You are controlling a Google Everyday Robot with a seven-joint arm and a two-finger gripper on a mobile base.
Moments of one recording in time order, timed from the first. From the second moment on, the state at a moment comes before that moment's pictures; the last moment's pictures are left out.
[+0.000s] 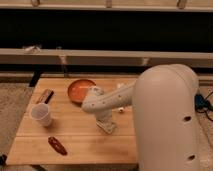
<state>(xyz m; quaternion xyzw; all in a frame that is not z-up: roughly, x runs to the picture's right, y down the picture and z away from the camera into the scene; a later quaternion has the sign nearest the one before) 0.025 0.198 0.836 -0.21 -0.26 -0.92 0.18</state>
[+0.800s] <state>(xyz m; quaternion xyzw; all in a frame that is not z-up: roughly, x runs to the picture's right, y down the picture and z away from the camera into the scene) 0.017 0.166 0.773 0.08 -0.40 -0.85 0.33</state>
